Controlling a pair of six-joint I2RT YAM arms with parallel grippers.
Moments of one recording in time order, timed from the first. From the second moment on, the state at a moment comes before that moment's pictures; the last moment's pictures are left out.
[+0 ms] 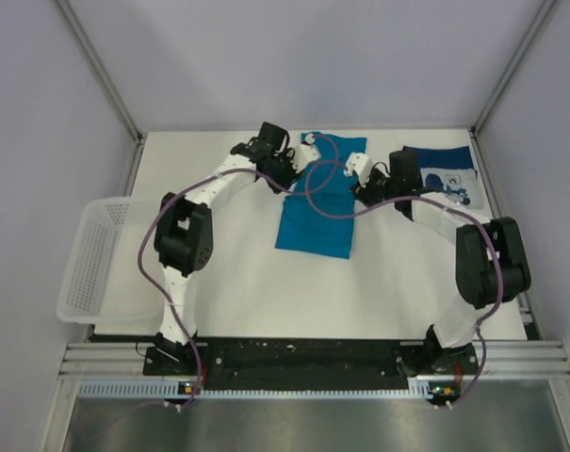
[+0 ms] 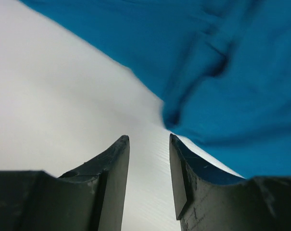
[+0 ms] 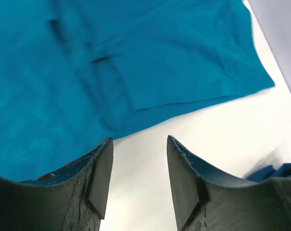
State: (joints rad) left arm -0.46 2.18 1.91 -0.61 0.16 0.62; right arm 0.24 1.76 1.13 0.02 -0.42 -0.73
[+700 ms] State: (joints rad) left arm -0.56 1.86 1.27 -0.60 0.42 1.06; right arm 0.53 1.52 0.77 -0.23 -0.38 -0.97
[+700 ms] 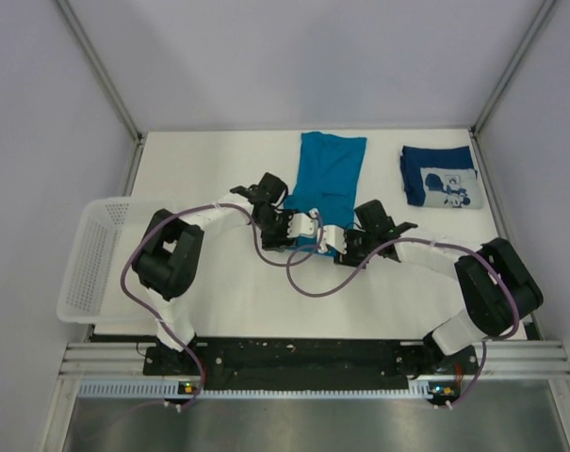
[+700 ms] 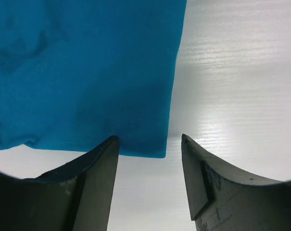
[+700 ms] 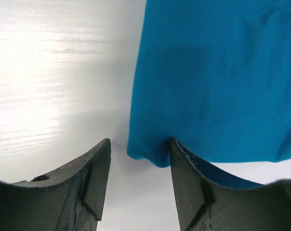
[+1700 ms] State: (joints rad) left arm -0.61 1.53 1.20 -0.88 0.40 0.92; right arm 0.70 1.12 0.81 -0.62 -0.32 -0.88
